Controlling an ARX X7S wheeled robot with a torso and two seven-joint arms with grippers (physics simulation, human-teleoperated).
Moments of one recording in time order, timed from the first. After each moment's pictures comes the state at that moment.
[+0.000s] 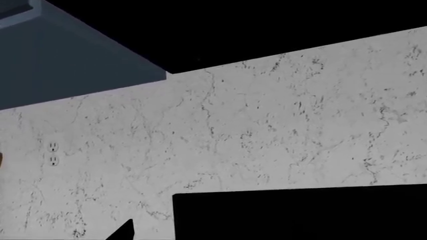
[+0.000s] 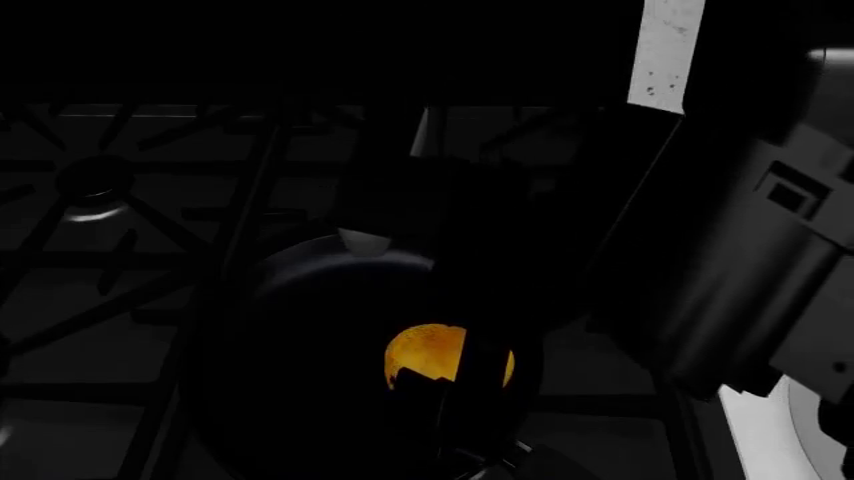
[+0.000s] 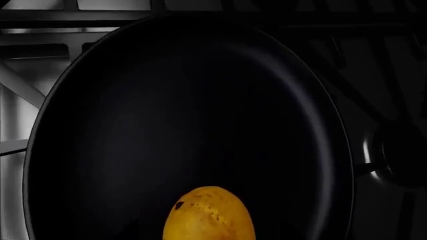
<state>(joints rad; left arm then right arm) -0.28 -0.31 -0.03 0.96 -0.16 -0.83 -0.35 1.73 0.55 -1.39 0.01 0.81 1.02 -0.76</state>
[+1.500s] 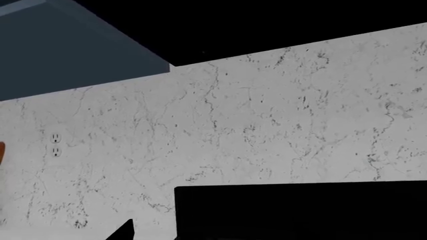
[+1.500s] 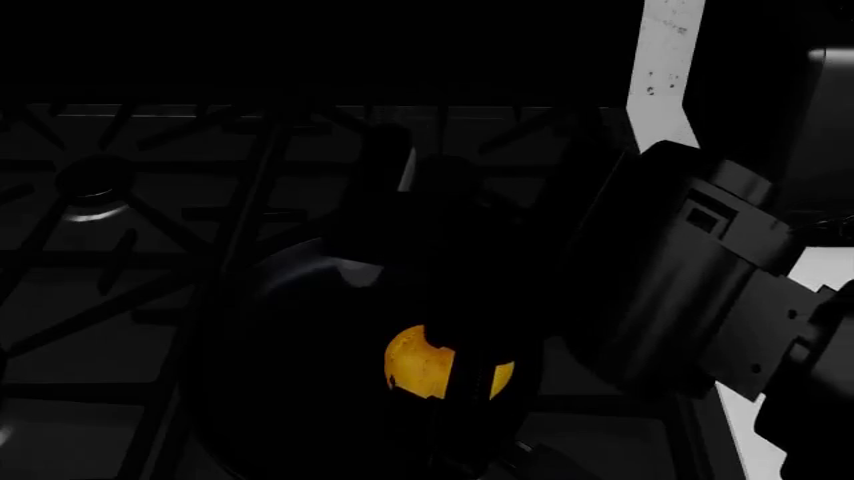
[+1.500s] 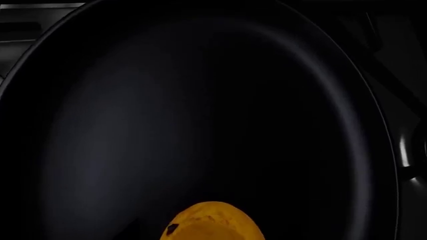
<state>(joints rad) -0.23 -0.33 -0.05 0.93 -0.19 -0.75 -0.37 1.67 0.49 -1.45 0.12 0.77 0.96 -0.78</state>
